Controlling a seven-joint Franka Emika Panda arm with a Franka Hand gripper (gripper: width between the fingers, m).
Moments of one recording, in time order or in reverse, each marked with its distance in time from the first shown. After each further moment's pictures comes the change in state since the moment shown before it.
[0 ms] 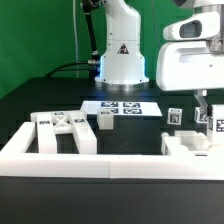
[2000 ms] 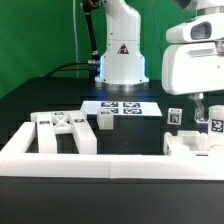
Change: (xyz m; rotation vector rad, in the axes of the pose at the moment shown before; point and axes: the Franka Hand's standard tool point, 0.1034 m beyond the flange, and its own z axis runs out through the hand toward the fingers) arm -0.001 -0.005 0.001 0.018 0.006 -0.391
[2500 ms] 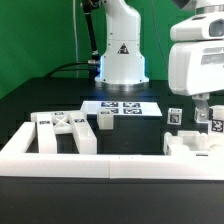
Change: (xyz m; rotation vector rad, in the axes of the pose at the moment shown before) arm 0.000 0.006 -0.001 -0.018 -0.001 -0.299
